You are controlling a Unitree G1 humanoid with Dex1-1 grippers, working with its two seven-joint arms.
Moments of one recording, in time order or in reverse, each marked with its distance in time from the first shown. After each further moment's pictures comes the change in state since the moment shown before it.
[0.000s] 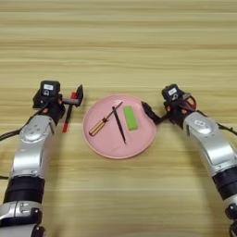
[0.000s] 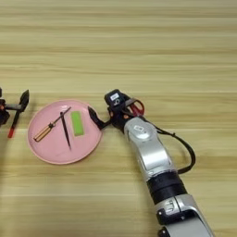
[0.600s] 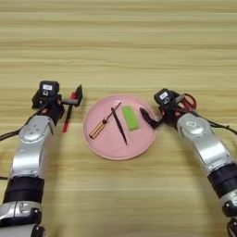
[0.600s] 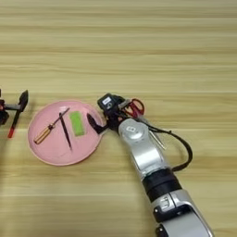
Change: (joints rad) left arm 0.001 0.000 0.006 0.000 0.000 0.001 0.000; right arm -0.038 -0.006 0.059 0.057 -0.124 0.023 -0.048
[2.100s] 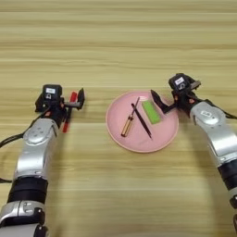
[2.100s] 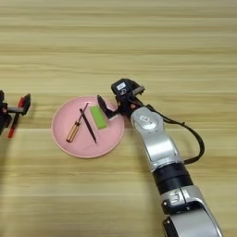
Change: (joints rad) left arm -0.005 -0.020 -0.009 0.061 0.006 -0.036 0.026; right arm -0.002 -0.030 -0.098 -0.124 0.082 -0.044 0.010
